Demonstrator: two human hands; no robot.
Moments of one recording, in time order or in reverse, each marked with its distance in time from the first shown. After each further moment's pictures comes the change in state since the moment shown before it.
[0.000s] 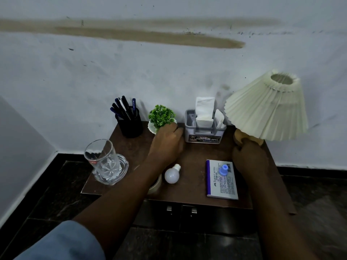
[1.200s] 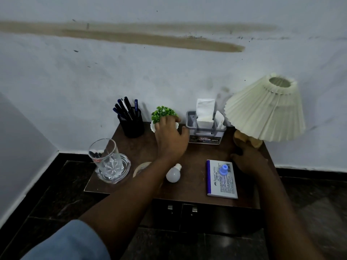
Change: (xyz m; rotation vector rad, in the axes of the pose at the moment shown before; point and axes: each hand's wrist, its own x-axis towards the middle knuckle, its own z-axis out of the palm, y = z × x) left_hand 0.013 0.025 -0.004 -0.301 0.151 -0.571; right_hand 0.001 0.009 -0.015 0.034 -0.346 -0.003
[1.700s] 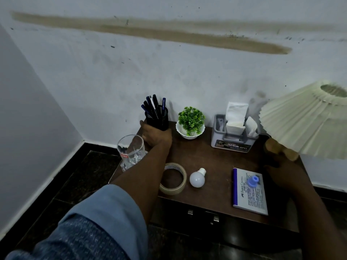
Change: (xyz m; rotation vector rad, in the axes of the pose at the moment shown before) left_hand 0.056 -0.114 -0.016 -0.228 0.278 -0.757; right_hand 0.004 0.004 -0.002 -0.082 0.066 -0.047
